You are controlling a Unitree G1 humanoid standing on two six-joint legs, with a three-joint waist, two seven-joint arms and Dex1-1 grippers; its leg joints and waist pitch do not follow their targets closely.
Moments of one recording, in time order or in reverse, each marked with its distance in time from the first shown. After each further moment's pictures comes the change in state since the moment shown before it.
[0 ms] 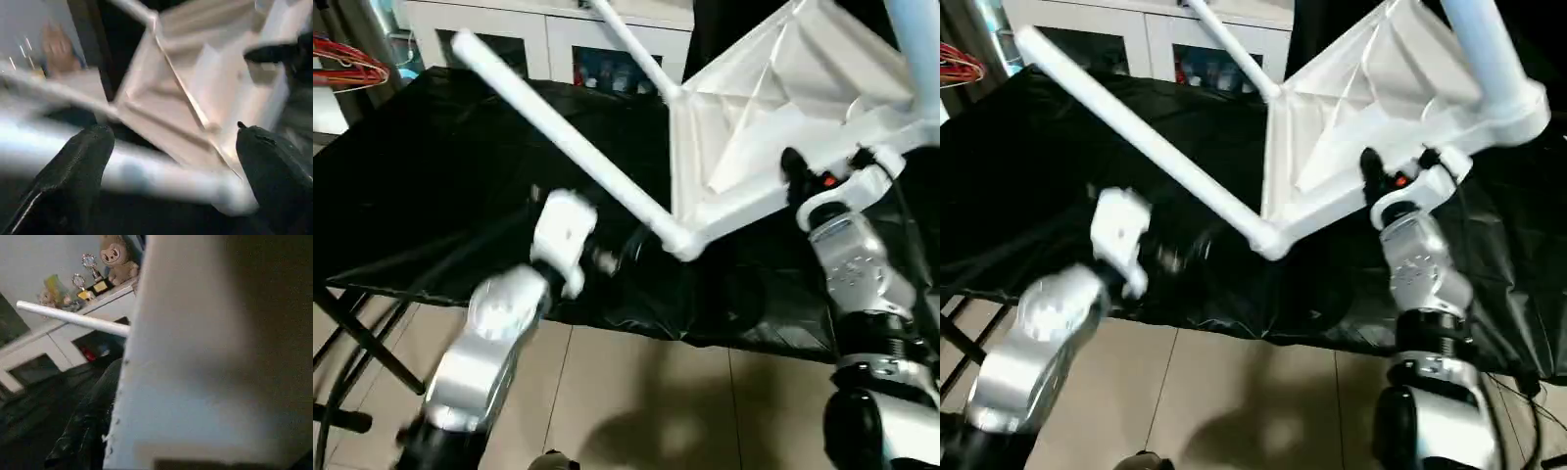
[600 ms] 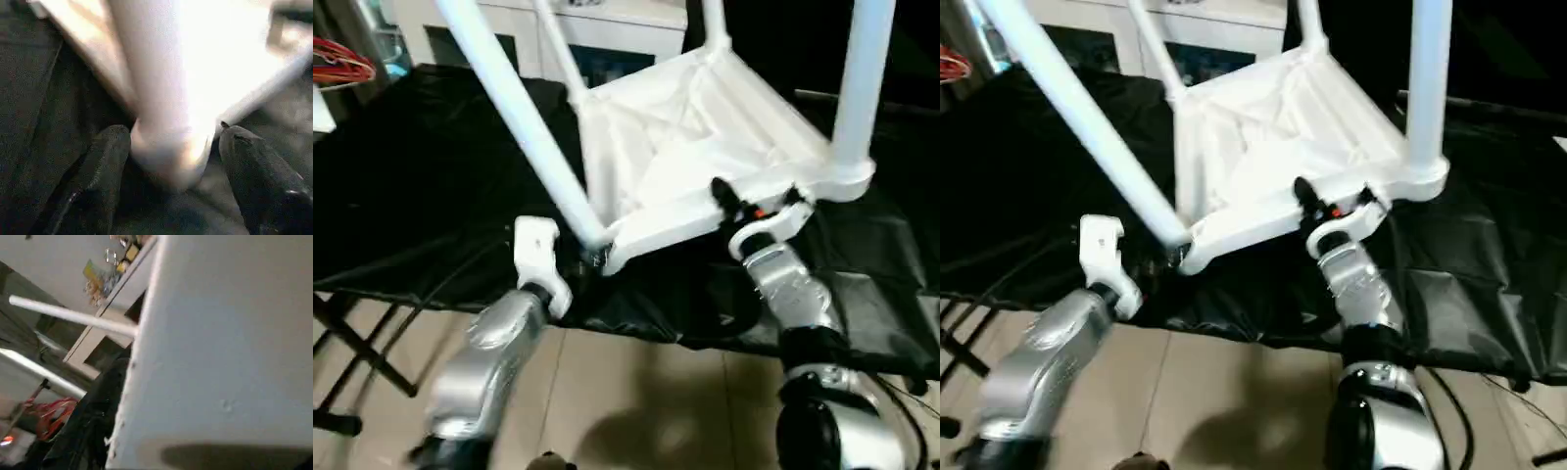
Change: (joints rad) left arm 0.208 -0.016 0.091 0.096 -0.169 0.174 -0.014; right arm -0.009 0.199 -0.097 0.147 0.189 0.008 0.094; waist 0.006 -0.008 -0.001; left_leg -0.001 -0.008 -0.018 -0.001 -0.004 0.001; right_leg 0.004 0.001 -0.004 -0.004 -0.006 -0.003
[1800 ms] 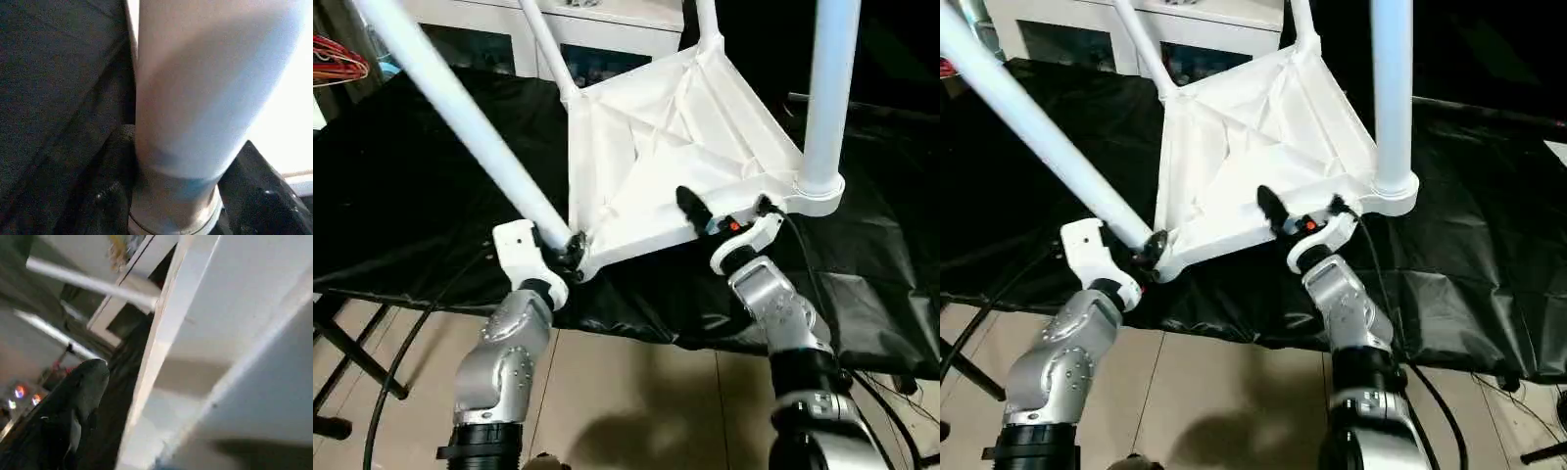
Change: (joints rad) left arm -0.108 -0.279 0.182 0.127 -0.088 0.040 0.321; right arm 0.096 0.094 0.078 -0.085 0.020 0.111 0.101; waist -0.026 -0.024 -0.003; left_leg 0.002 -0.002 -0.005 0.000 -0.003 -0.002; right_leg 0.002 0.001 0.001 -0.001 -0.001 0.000
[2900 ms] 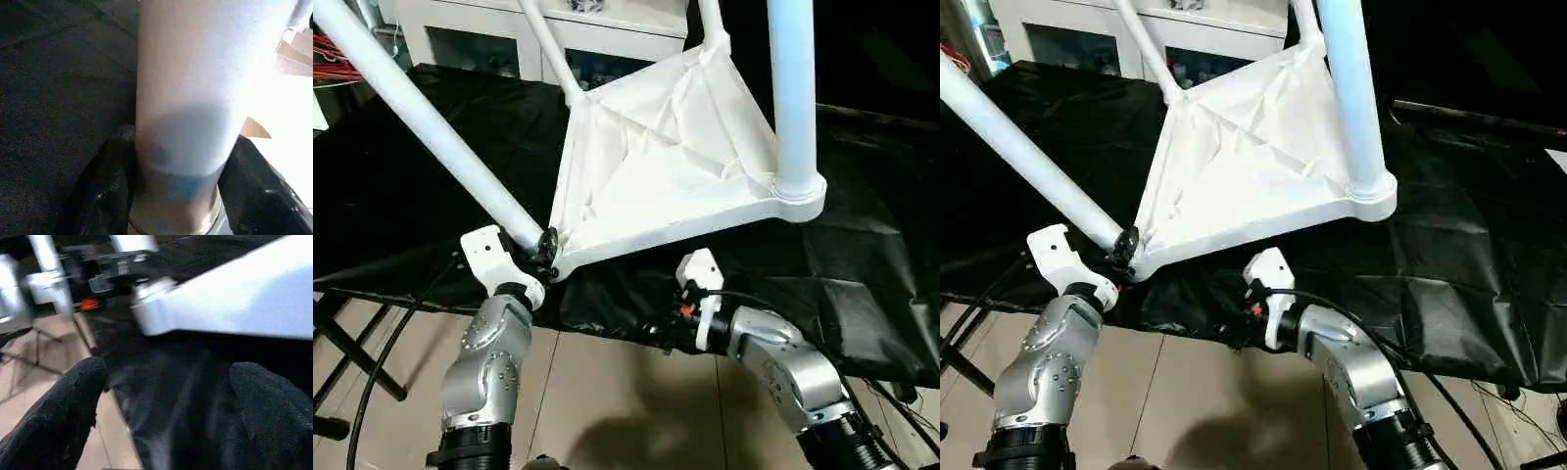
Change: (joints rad) left arm 0.010 0.010 0.114 0.048 -0.029 -0.115 -0.001; right arm 0.343 -0.226 0.600 -0.421 -0.440 -0.074 0.421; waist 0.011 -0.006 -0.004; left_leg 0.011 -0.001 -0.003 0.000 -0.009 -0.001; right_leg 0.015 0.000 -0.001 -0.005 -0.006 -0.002
